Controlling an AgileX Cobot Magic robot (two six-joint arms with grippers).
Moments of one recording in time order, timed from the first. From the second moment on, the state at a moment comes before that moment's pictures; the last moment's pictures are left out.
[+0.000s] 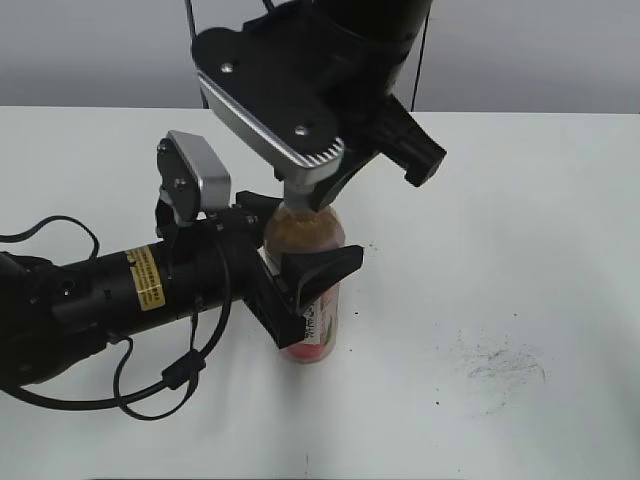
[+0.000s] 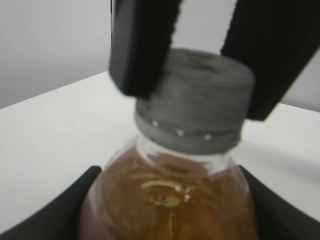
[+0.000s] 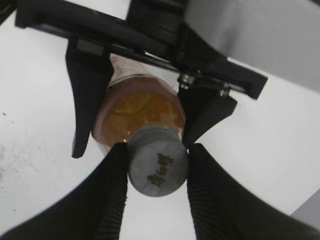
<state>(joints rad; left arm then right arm) -0.56 1.92 -0.60 0.61 -1.19 -0.25 0.77 1.87 -1.72 0.15 1.22 -1.79</state>
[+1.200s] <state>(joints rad) -0.56 1.92 -0.59 0.61 -1.19 -0.26 0.77 1.87 -1.72 0.12 1.22 -0.29</state>
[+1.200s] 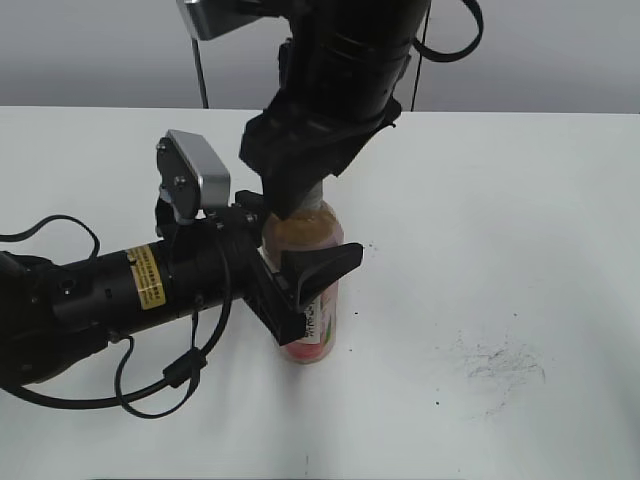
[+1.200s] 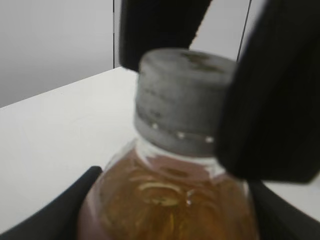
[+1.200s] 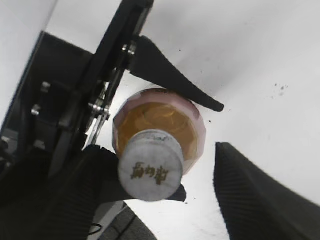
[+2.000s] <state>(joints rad) -0.56 1.92 -0.59 0.60 -1.19 -0.26 0.77 1.87 -1.72 0.12 1.22 -0.51</state>
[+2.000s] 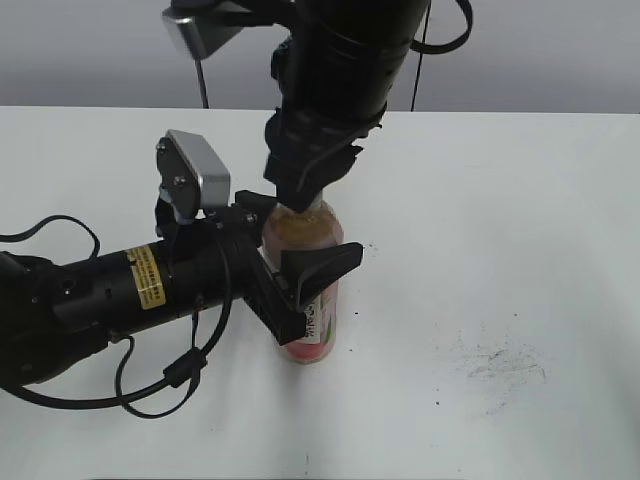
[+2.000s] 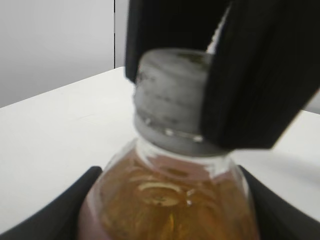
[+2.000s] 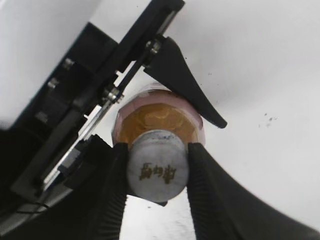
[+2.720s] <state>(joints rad) -0.56 1.92 -0.59 0.61 -1.19 -0.25 0.77 1.87 -1.72 0.15 1.22 -2.04</state>
